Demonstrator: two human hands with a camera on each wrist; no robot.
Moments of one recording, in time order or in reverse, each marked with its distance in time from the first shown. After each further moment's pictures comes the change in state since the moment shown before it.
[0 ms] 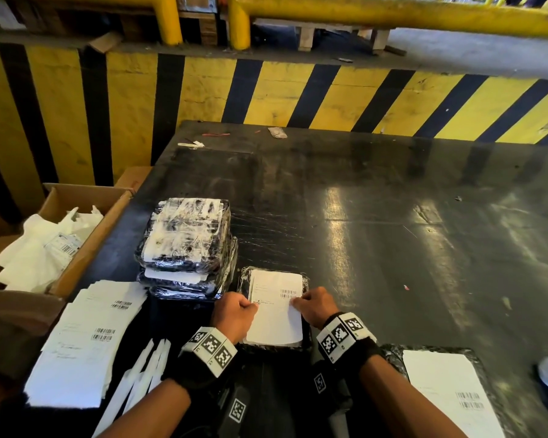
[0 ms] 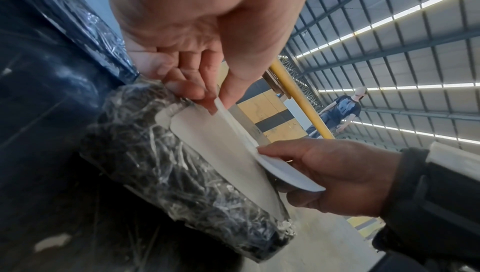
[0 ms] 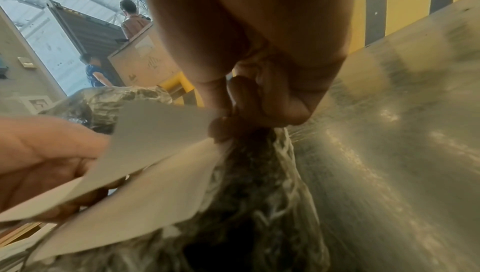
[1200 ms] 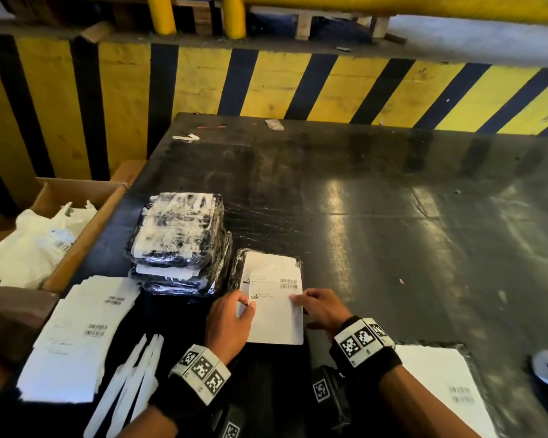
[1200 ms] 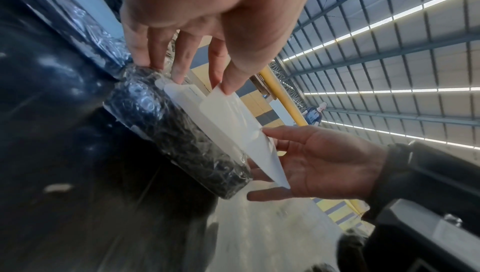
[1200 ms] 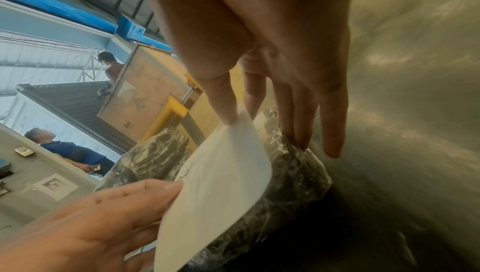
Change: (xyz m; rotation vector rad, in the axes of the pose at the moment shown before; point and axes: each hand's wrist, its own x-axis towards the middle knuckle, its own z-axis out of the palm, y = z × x) left_hand -0.025 -0.004 0.004 -0.024 0.124 0.204; right_hand -0.014 0.013 -0.014 0.406 -0.128 -0.035
